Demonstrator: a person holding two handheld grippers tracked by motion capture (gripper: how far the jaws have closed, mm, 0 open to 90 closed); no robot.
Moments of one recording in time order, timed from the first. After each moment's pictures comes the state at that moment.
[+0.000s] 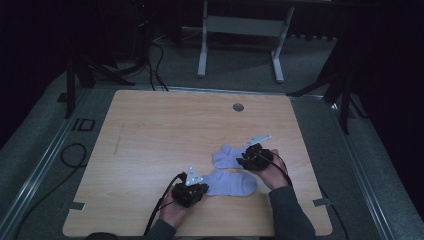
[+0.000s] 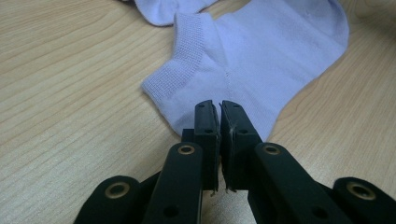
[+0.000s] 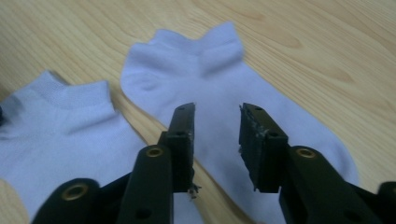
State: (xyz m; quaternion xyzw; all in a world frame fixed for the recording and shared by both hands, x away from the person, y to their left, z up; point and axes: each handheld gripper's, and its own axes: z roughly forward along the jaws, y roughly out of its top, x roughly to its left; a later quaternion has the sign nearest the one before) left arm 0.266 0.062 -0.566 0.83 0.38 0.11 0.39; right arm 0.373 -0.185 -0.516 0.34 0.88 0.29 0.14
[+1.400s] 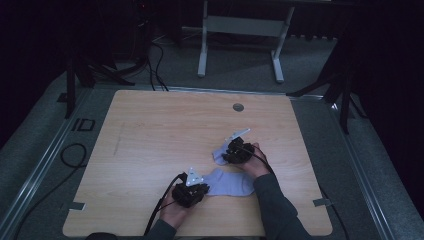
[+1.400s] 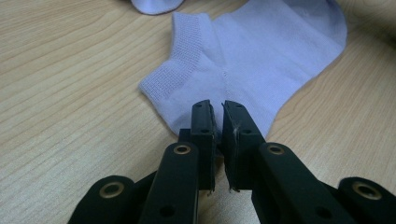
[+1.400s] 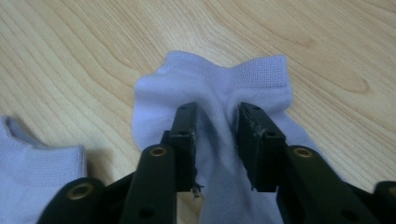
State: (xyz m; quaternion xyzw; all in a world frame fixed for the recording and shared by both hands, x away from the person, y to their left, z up) left arm 0.266 0.060 -0.566 0.83 0.38 0.11 0.39; right arm 0.412 -0.143 -0.544 0.33 0.89 0.28 0.11
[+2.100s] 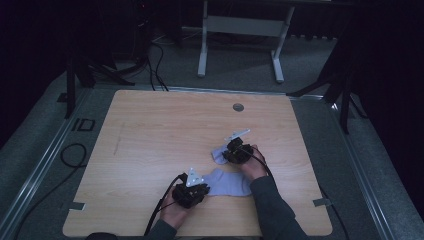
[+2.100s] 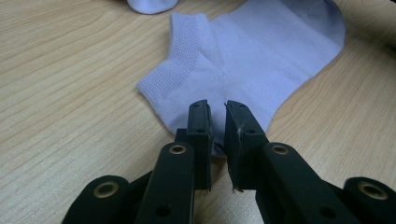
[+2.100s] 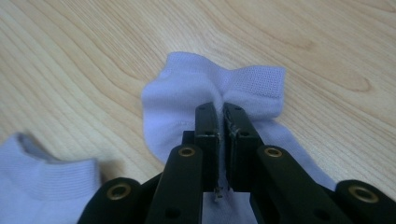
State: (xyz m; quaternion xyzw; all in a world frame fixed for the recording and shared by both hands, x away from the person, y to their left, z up) left arm 0.264 0.059 -0.566 0.83 0.38 0.11 0.39; right arm 0.407 -0.139 -0.542 0.36 0.88 0.29 0.11
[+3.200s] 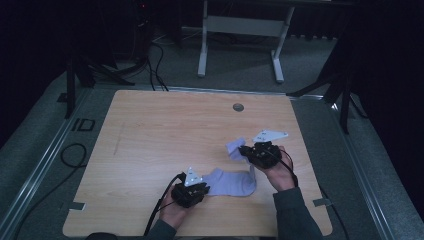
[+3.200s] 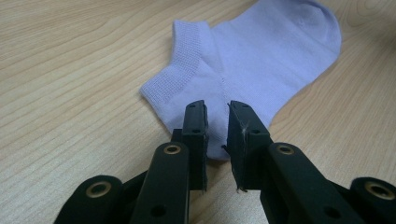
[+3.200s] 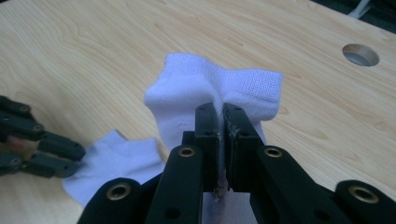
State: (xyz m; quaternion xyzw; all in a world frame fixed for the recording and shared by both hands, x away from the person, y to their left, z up) left arm 0.264 0.062 -0.563 0.82 0.38 0.11 0.40; right arm 0.343 -0.199 -0.461 0.33 0.84 0.41 0.16
